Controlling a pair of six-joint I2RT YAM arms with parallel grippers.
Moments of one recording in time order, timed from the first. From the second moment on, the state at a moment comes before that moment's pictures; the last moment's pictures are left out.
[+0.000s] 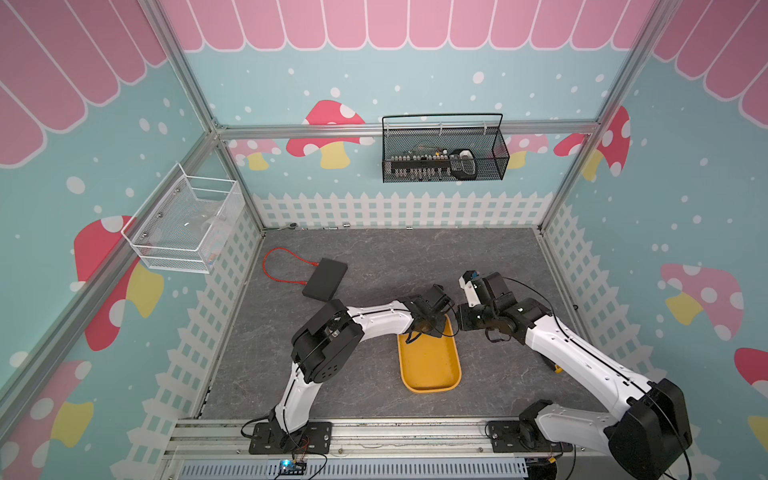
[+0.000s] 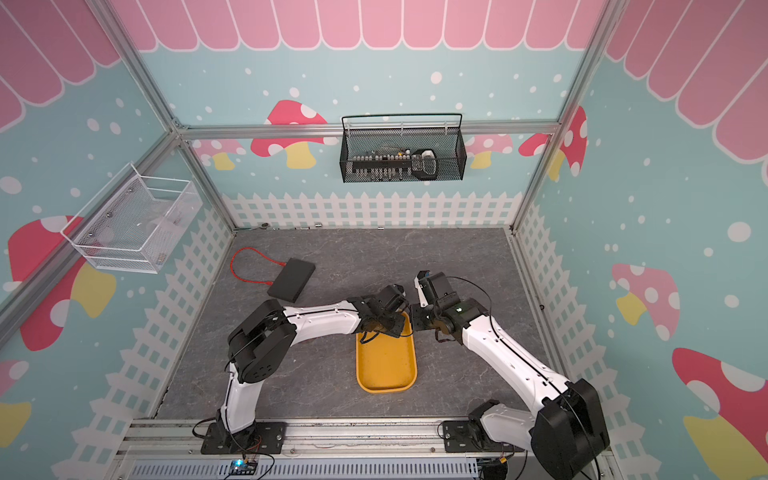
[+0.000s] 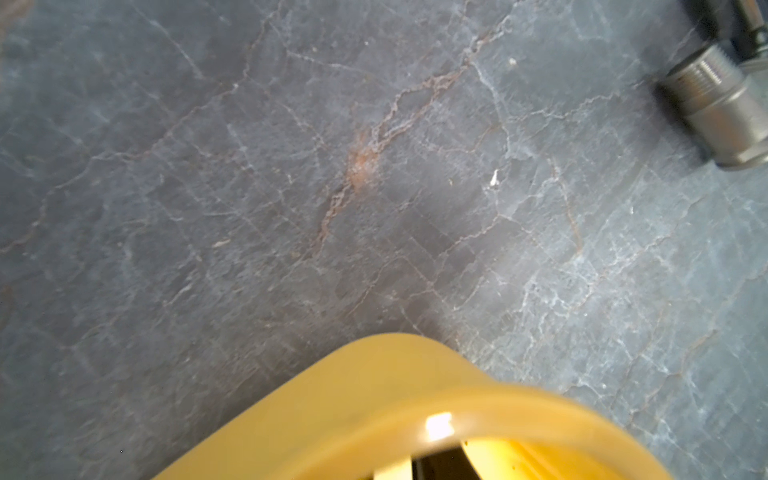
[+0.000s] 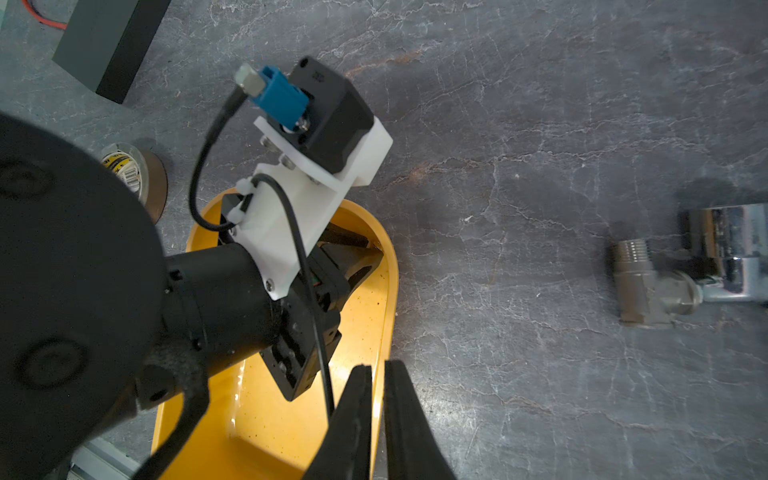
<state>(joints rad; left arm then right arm) -0.91 2.09 1.41 -0.37 -0.02 -0.47 0.51 1.21 0.92 -0.67 -0.06 0.34</state>
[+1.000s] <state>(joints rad) -0.71 1.56 1.24 -0.45 0.13 -0.49 0.54 1.17 0.91 -0.52 -0.20 0.33</state>
